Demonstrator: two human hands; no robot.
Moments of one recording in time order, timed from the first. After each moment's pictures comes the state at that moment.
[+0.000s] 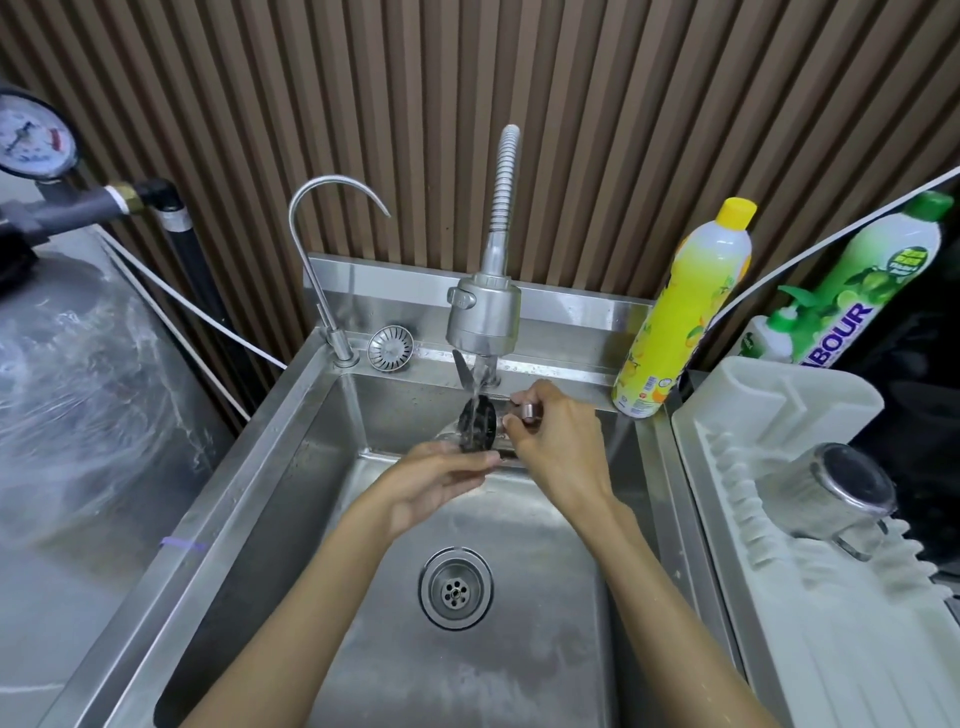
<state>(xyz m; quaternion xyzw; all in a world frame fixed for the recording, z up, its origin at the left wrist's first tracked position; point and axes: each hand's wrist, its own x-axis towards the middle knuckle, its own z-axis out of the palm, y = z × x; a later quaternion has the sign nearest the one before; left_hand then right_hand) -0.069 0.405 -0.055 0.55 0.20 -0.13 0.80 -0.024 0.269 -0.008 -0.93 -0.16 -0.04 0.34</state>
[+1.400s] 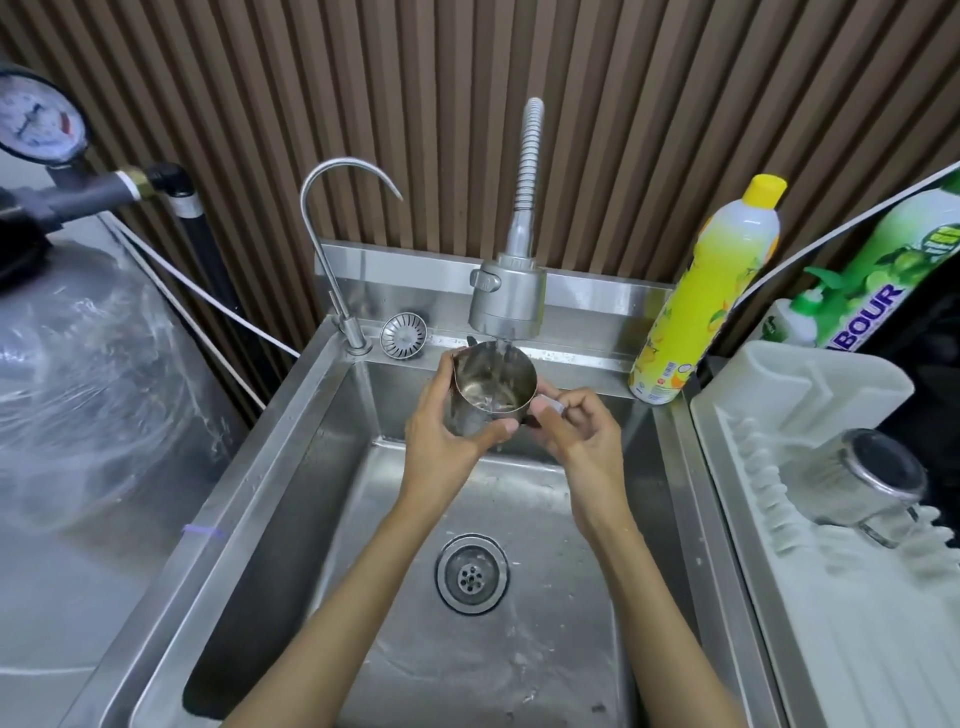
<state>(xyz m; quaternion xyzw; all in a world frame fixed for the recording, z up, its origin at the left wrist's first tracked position) -0.075 0.395 -0.047 0.76 0.12 0.21 0.61 -0.035 0.267 -0.042 -0.64 -0.07 0.06 0.77</state>
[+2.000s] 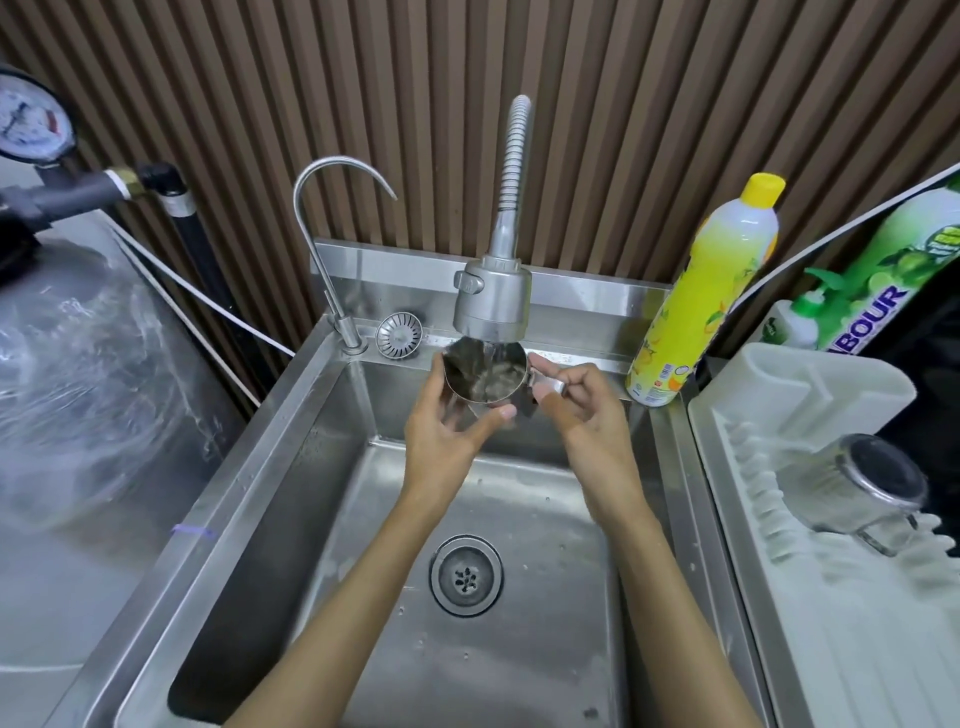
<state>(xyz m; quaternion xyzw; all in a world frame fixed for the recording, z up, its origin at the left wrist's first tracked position) -0.067 0.382 -0.042 0.69 0.13 0.22 0.68 -0.027 0.257 -0.014 -0.71 -0.12 0.05 0.69</state>
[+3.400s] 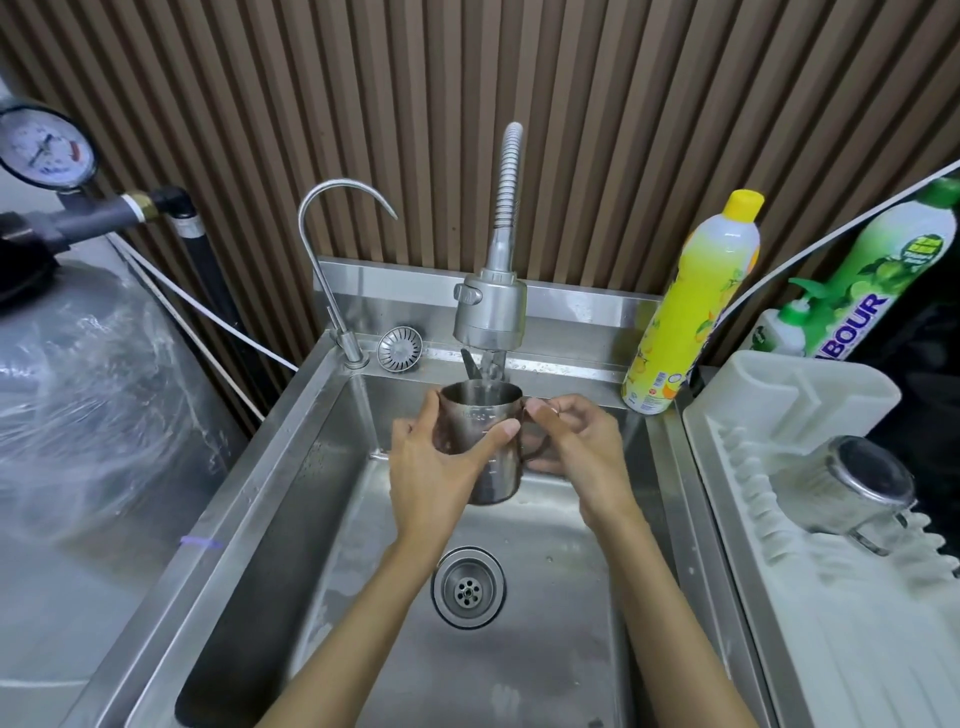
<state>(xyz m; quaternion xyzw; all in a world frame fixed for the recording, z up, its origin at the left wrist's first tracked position) -0.087 0.375 -0.036 0.80 0.28 0.19 0.49 -0.028 0.258 -0.022 -0.71 -0.03 0.10 0.70</state>
